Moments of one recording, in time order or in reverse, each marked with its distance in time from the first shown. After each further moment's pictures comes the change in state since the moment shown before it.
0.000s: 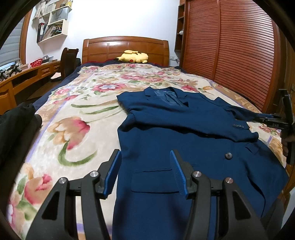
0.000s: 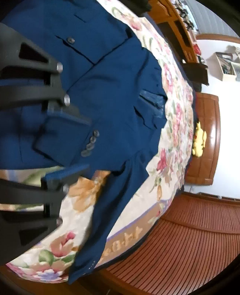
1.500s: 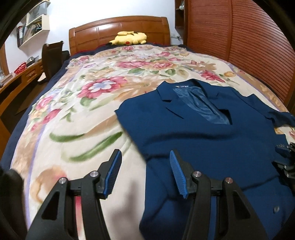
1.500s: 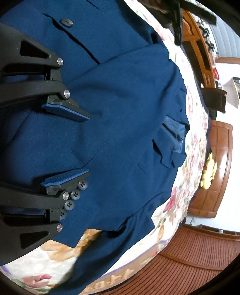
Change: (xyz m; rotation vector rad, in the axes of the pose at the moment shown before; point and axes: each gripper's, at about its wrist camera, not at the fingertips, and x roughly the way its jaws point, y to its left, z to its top) left arm 0.195 0.039 0.125 0.105 0.189 0.030; right arm 0.099 0.055 -0.004 -0.156 0.070 0.167
